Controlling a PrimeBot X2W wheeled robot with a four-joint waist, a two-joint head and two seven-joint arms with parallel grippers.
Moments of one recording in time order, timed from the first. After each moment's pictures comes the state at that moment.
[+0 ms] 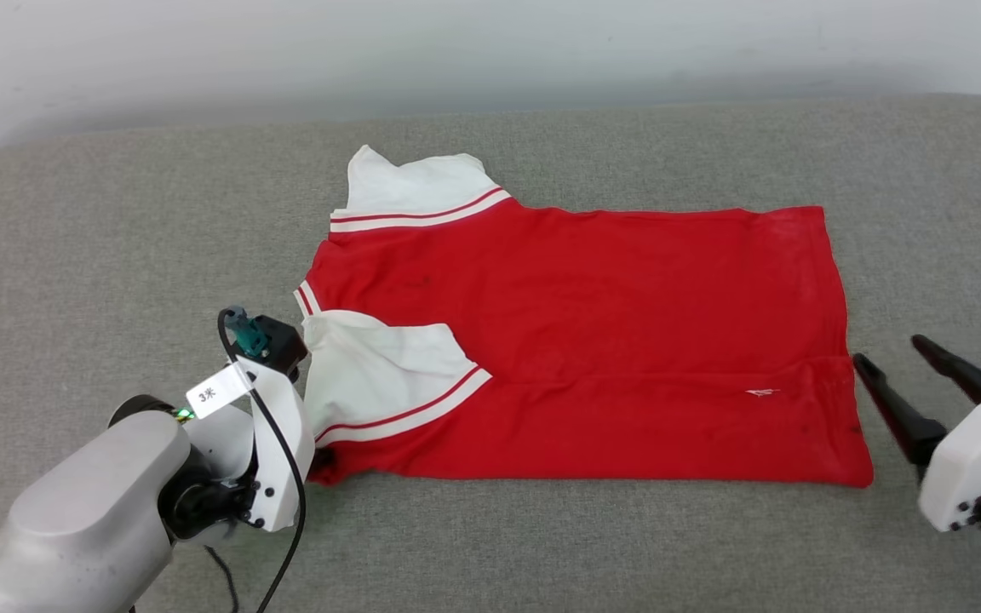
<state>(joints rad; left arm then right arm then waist) -0.72 0.65 -1.03 0.46 -1.09 -0.13 0.57 -0.26 -0.56 0.26 0.22 0.58 0.13 0.09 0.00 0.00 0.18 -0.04</state>
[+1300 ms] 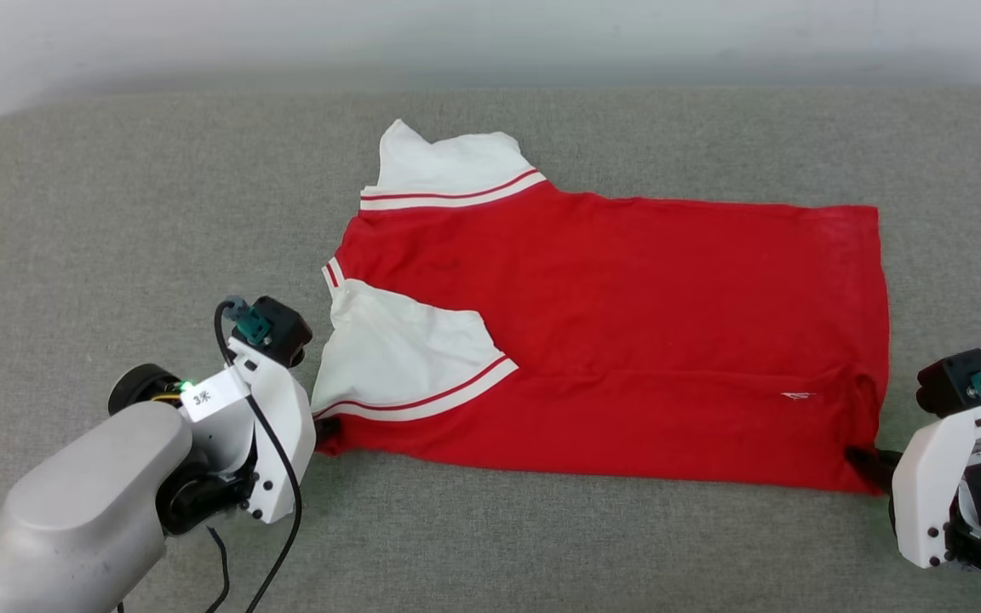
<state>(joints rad) -0.78 0.68 -1.10 0.40 -1.05 -0.13 0.43 -0.33 -0.60 0.44 0.37 0.72 0.13 0.50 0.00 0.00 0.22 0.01</state>
